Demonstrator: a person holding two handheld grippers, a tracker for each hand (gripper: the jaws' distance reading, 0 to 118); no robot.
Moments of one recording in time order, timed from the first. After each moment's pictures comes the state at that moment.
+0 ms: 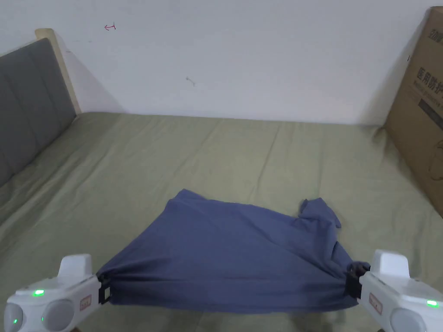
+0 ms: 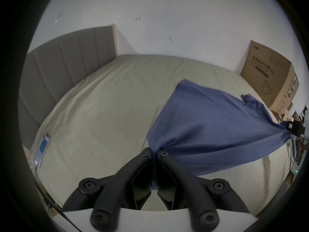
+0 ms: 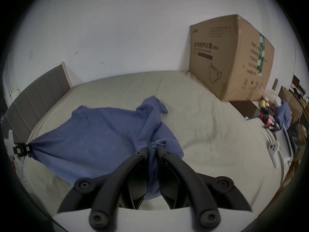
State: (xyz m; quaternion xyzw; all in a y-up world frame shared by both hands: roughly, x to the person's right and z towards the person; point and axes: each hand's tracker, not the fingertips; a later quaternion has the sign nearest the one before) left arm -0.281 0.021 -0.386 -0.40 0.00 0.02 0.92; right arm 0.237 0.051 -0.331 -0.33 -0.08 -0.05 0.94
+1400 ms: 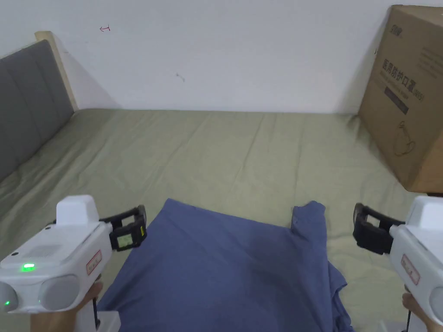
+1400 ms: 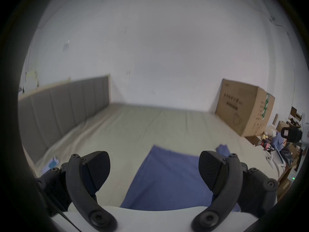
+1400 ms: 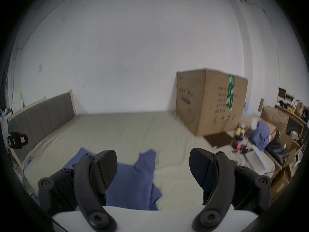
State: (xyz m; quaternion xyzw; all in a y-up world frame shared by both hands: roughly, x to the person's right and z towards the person) left arm -0.214 0.171 -0.262 -0.15 -0.05 0.03 0.99; right arm 0.233 0.195 -0.177 -0.14 -0.12 -0.01 0.98
